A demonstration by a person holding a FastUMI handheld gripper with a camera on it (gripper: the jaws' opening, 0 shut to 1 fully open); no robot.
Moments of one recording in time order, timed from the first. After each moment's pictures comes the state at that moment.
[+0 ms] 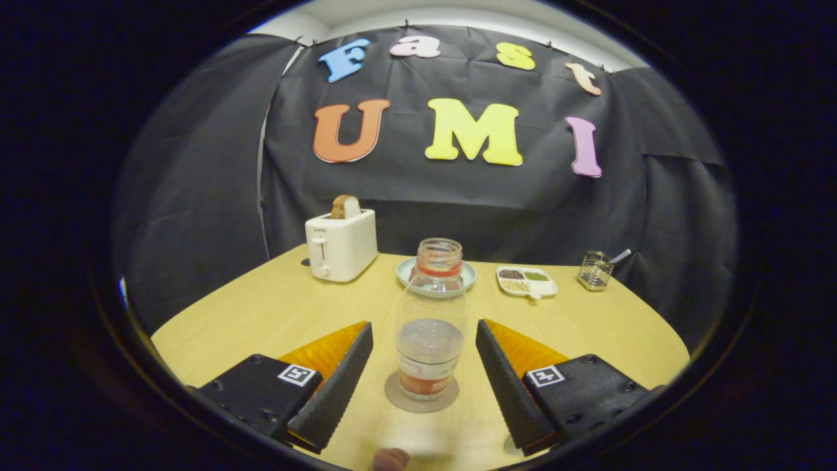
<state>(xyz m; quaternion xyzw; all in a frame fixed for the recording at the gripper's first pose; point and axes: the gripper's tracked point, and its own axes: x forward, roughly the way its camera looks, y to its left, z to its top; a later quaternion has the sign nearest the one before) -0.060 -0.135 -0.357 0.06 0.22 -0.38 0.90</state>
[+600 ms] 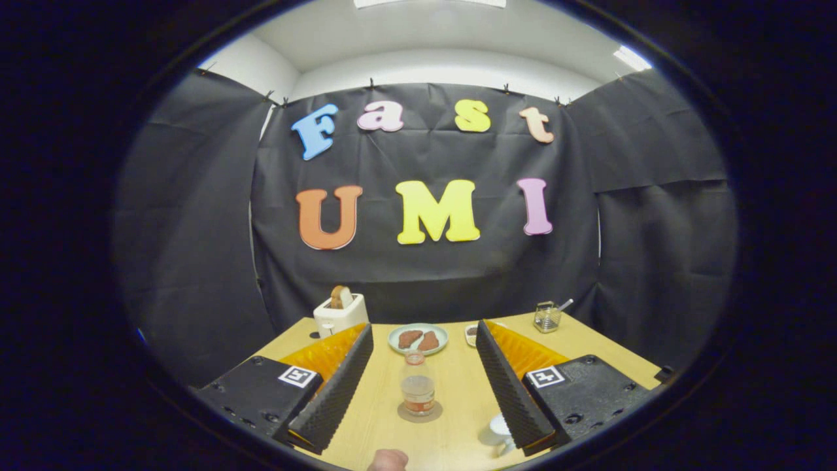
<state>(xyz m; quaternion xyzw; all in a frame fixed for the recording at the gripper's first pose) -0.121 -0.080 -0.142 0.04 0.09 -0.44 0.89</state>
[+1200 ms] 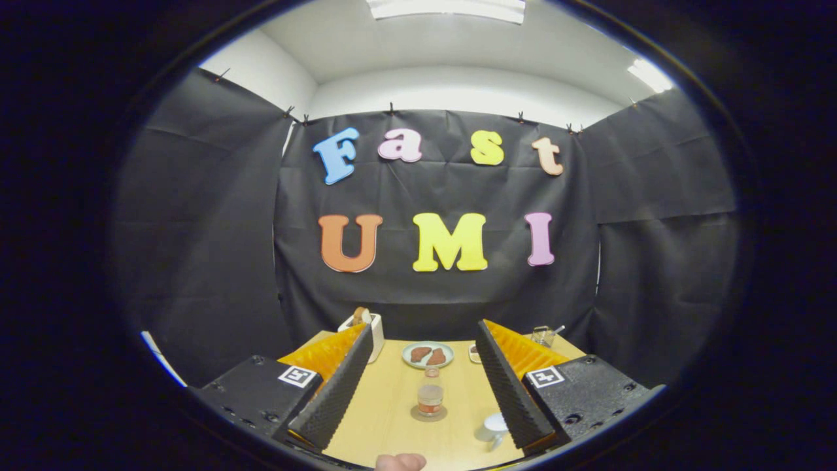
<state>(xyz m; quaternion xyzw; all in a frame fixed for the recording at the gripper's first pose) -0.128 0.000 -0.052 0.02 0.08 -0.41 0.91</state>
